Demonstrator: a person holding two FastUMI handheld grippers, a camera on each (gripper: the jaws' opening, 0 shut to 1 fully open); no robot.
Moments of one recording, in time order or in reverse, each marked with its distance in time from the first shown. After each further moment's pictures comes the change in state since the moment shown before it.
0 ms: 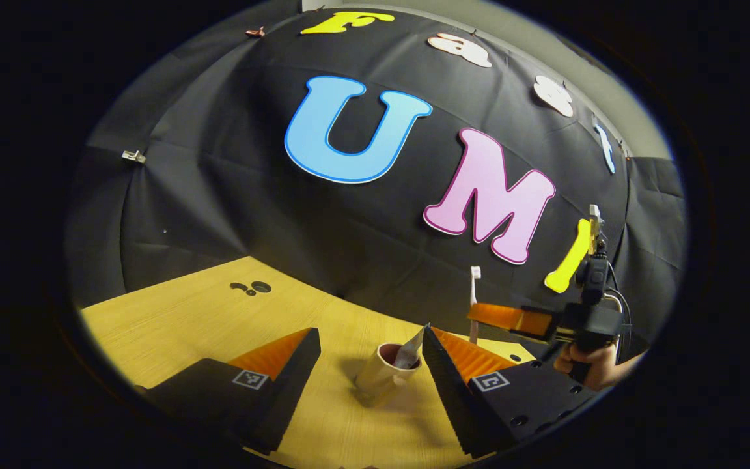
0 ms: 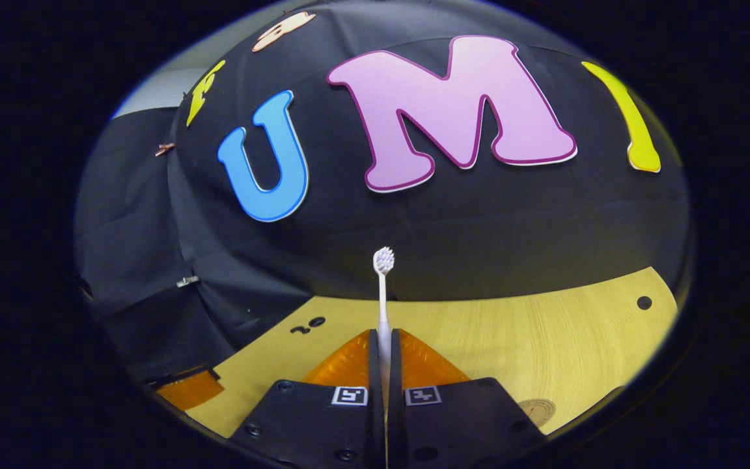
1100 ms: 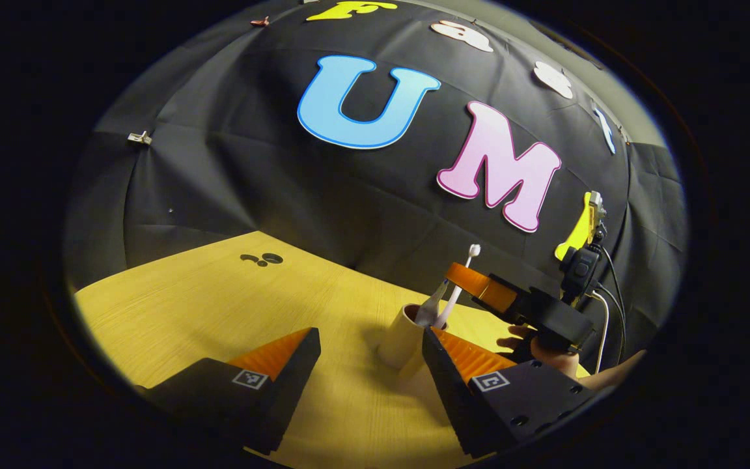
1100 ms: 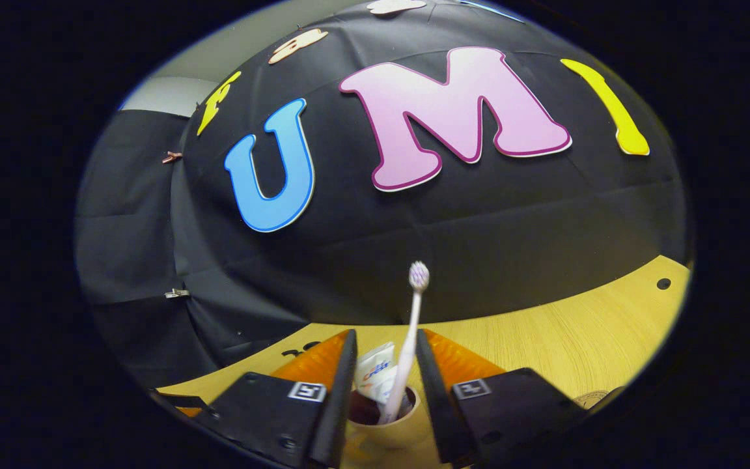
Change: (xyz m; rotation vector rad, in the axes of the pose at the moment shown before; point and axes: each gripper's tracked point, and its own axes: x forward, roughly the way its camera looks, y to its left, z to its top) left arm 0.001 0.028 -0.062 0.015 0.079 0.000; right arm 0.033 0.012 -0.047 -0.009 -0.185 0.020
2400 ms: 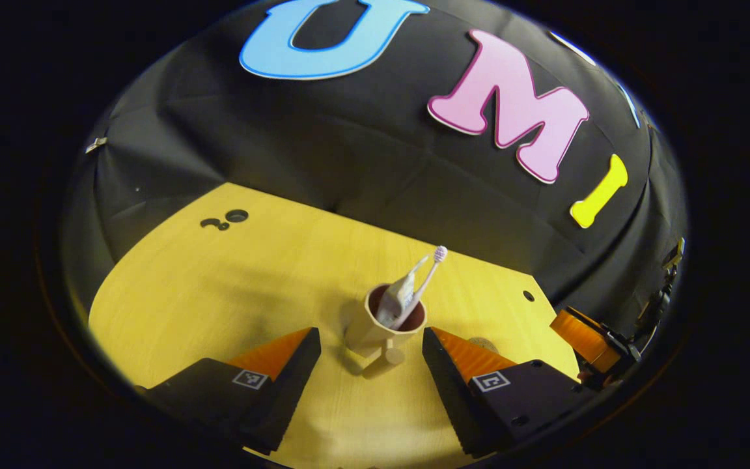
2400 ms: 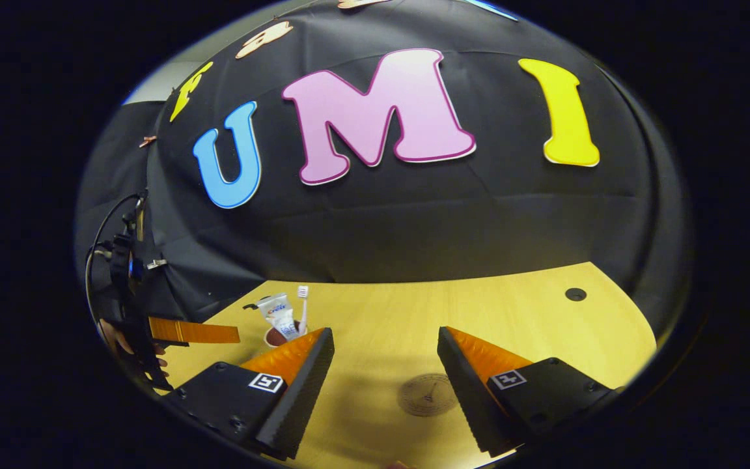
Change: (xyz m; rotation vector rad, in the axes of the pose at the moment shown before) left arm 0.077 -0.057 -0.009 0.020 0.450 0.024; right arm -0.148 -0.140 0.044 -0.061 0.205 -0.198
